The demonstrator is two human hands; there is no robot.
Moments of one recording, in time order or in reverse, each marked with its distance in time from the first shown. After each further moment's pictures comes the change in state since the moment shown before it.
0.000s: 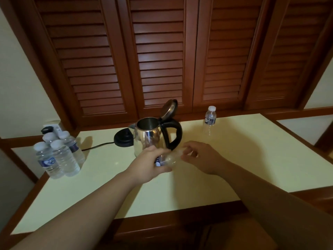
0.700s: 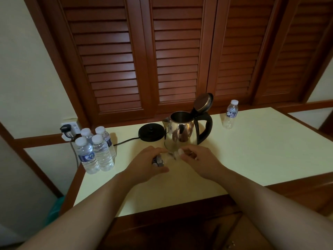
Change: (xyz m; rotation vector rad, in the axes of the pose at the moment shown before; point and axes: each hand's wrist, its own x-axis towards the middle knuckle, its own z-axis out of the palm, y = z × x) left_hand -0.068 -0.112 -0.067 -0.006 -0.060 -0.032; right_hand 0.011 -0.092 0.124 0.022 0.156 0.000
